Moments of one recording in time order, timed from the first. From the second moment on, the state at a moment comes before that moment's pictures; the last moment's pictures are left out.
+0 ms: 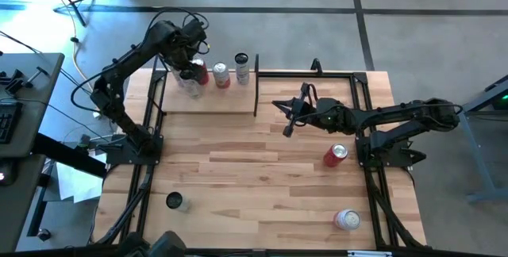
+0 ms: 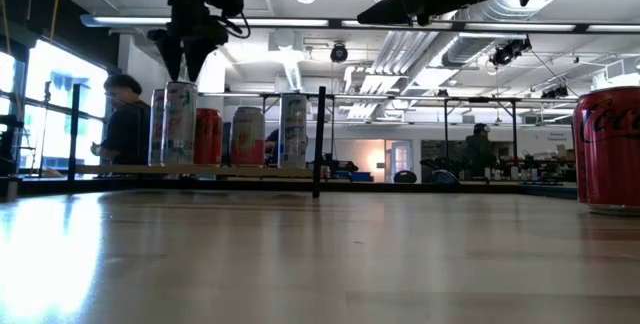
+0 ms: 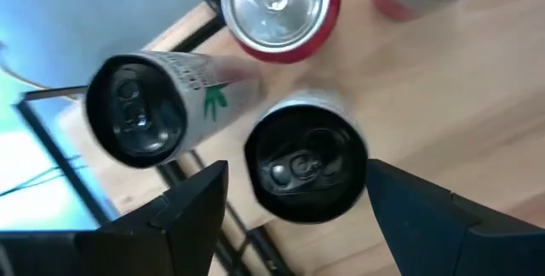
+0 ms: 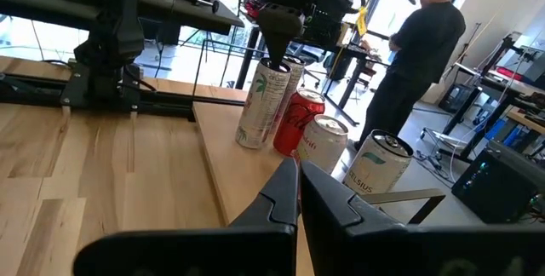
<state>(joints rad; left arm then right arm) 0.83 1.62 1.68 -1.50 -0.22 -0.16 -0.06 1.27 0.72 0.45 0.36 -0.29</state>
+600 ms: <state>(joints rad) 0.87 1.62 1.66 -1.47 -0.15 -0.22 -0.06 1.27 0.72 0.45 0.36 -0.29</state>
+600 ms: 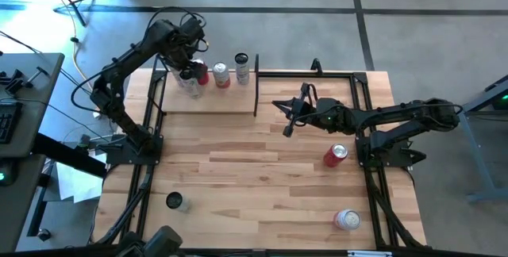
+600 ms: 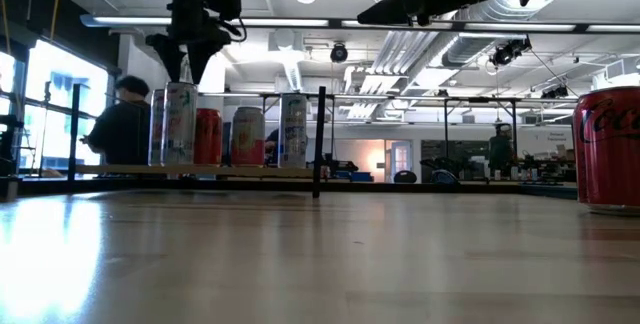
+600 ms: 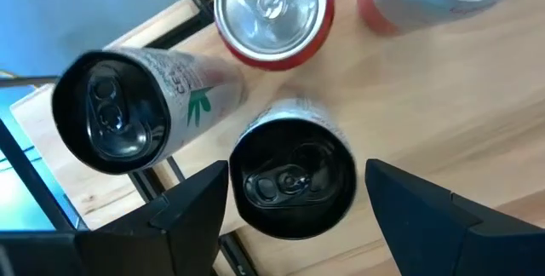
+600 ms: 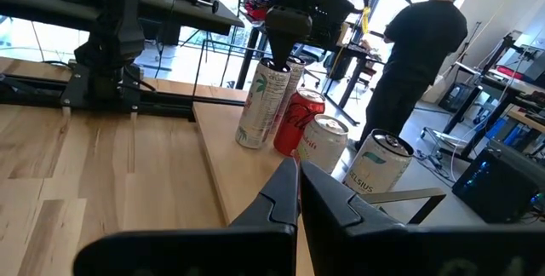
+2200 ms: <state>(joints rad) 0.91 1.58 1.60 -1.57 -0.24 -0.28 -0.06 1.27 0.72 0.45 0.36 -0.29</state>
